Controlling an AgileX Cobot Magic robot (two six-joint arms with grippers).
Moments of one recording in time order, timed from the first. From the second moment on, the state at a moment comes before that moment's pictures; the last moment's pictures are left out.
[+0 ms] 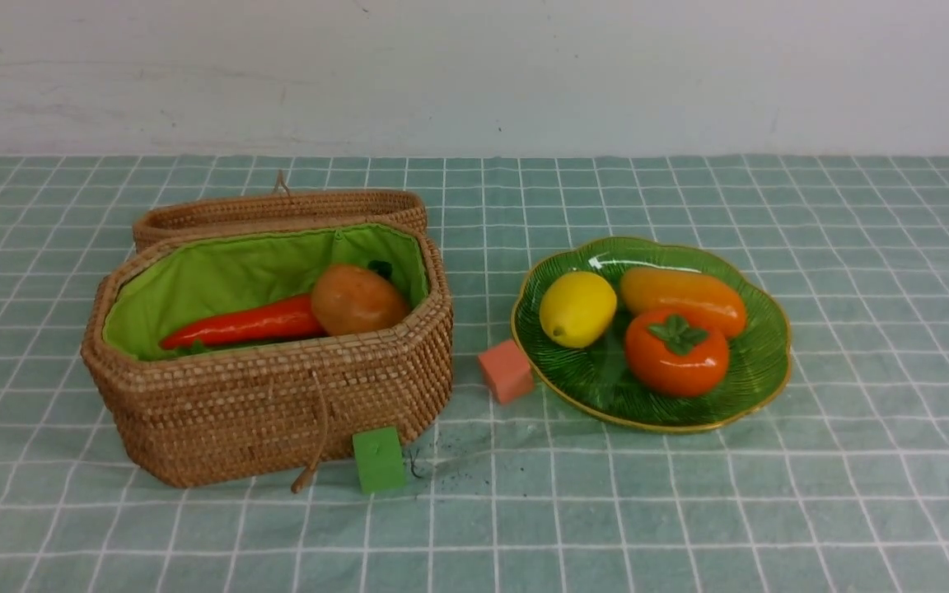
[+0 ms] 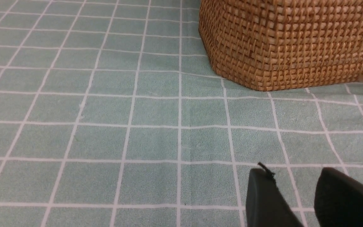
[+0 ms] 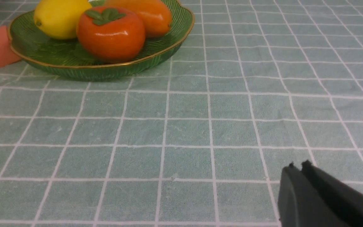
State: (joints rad) right arm 0.00 -0.01 0.02 0.05 0.39 -0.05; left arm -0.06 -0.01 0.03 0.10 0.42 -0.19
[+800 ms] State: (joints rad) right arm 0.00 -0.01 0.02 0.05 0.39 -0.05; left arm -0.06 -0.01 0.03 0.10 0.42 -0.19
